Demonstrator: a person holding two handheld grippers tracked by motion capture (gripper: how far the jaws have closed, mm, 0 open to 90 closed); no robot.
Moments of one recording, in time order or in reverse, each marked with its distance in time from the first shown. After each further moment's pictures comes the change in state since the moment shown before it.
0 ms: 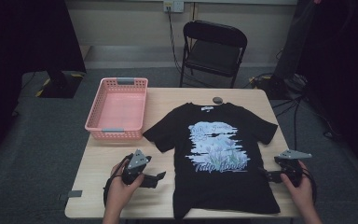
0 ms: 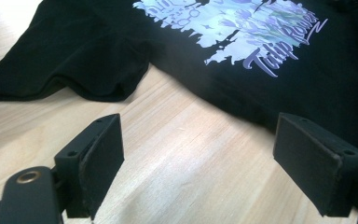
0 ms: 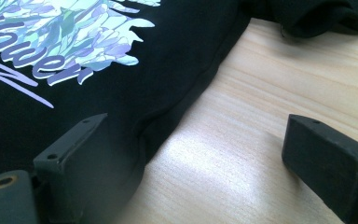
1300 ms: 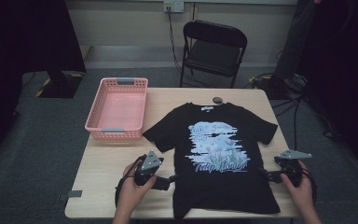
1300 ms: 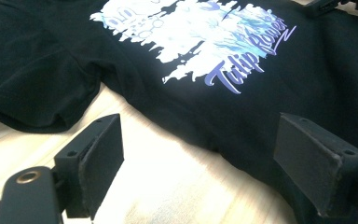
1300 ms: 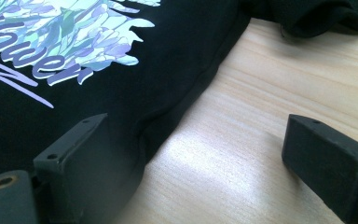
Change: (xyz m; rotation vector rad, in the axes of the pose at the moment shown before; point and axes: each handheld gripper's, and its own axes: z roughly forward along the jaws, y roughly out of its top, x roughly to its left) left arm -0.028 0.015 0.021 0.004 -0.060 0.028; right arm 0.000 0.000 0.000 0.000 0.000 0.000
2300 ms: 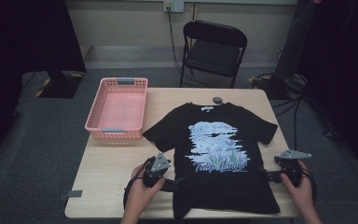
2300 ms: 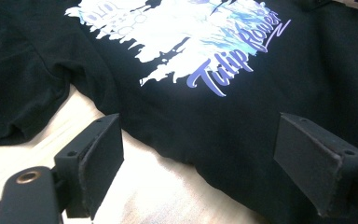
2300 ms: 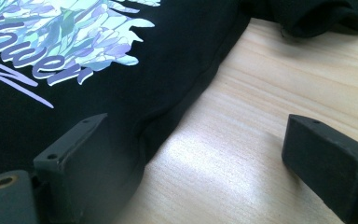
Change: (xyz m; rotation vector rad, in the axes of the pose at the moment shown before) left arm -0.017 0.005 0.018 0.024 -0.008 0.008; right arm 0.000 0.000 0.000 0.000 0.000 0.000
